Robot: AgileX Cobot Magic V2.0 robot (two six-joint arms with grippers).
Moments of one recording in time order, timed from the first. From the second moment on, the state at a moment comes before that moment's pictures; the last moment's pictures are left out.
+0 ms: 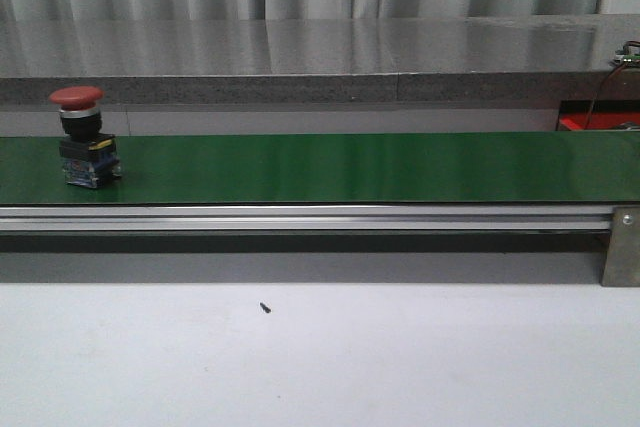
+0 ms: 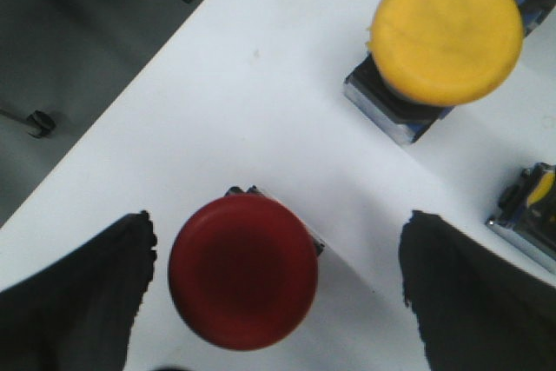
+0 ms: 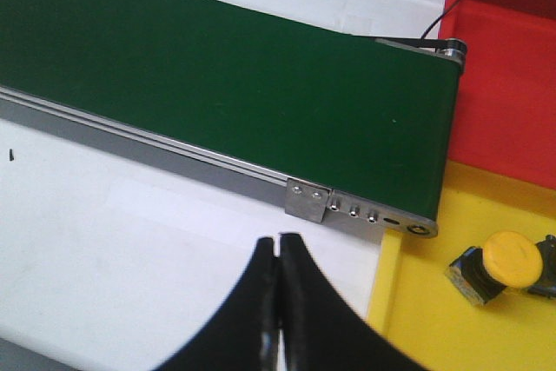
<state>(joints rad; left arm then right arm) 0.69 1.94 -1.33 0.10 0.54 -0.10 -0.06 0.72 -0.76 0.34 0.80 -0.43</state>
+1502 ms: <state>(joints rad) 0.19 1.69 -1.32 0.00 0.67 -0.08 -0.06 0.72 -0.76 0.34 0.80 -0.43</state>
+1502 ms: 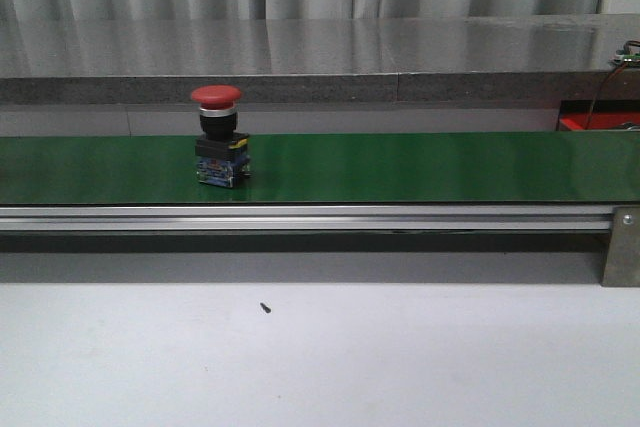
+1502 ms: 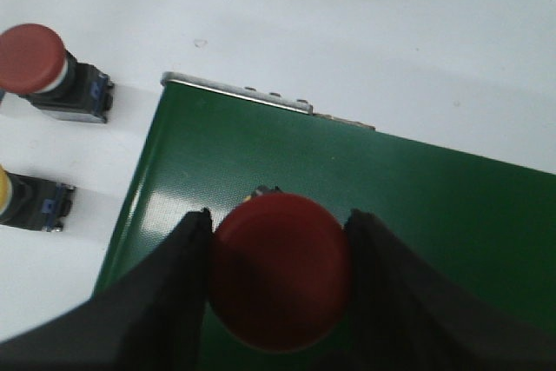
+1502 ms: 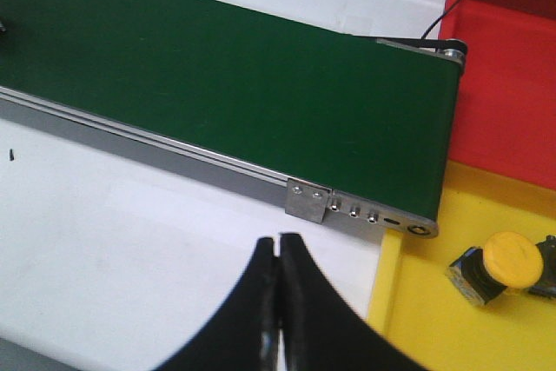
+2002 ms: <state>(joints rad) 0.18 1.74 -1.32 -0.02 0.70 -0.08 -0.06 0.72 -0.76 0.34 0.80 -0.43</state>
